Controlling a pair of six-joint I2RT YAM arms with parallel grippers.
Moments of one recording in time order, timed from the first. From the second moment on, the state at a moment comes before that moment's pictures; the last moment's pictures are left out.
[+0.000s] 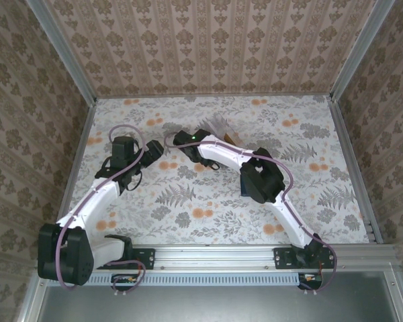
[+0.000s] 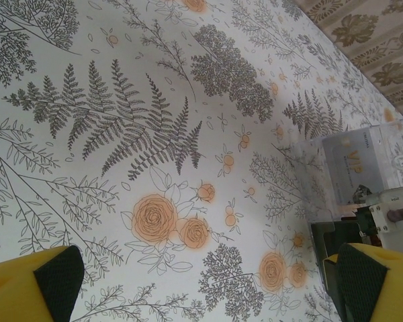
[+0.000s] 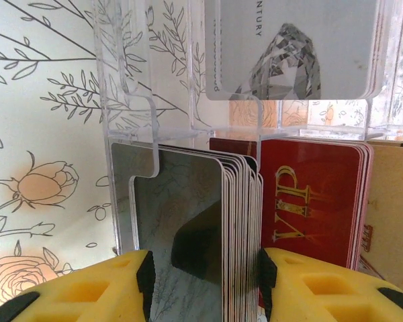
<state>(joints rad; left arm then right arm) -0.23 1.16 0.70 -0.21 0.12 -0.74 0.78 2.40 2.05 -1.17 0.74 0.21</state>
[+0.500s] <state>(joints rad) -0.22 1.15 0.69 -0.21 0.13 -0.74 0.78 2.40 2.05 -1.17 0.80 0.20</state>
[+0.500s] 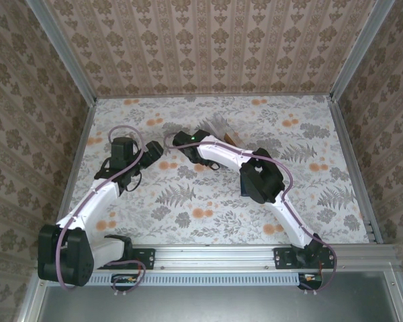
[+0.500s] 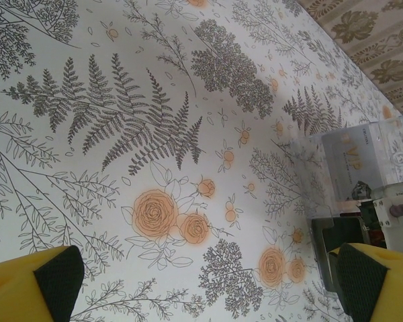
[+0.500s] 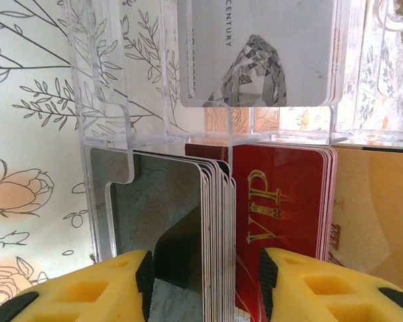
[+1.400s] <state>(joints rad) -0.22 1.17 0.69 -0.21 0.15 -0.74 0.78 2.40 2.05 -1.16 0.85 0.19</state>
